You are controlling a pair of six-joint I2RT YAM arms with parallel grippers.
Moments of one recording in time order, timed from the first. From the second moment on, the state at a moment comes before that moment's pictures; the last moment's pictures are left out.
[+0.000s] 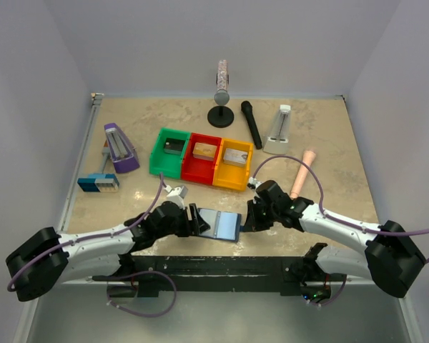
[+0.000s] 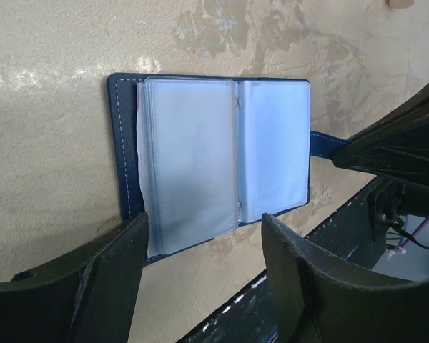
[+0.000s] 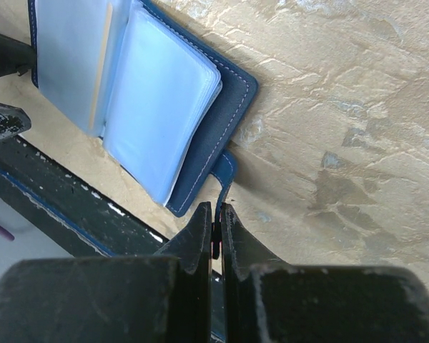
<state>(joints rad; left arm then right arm) -0.94 1.02 0.23 0.16 -0.03 -0.96 0.76 1.15 0.51 -0.34 -0.23 0.61</state>
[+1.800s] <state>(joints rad) -1.00 1.15 0.31 0.22 0.02 -0.90 0.76 1.19 0.52 -0.35 -0.24 0.60</state>
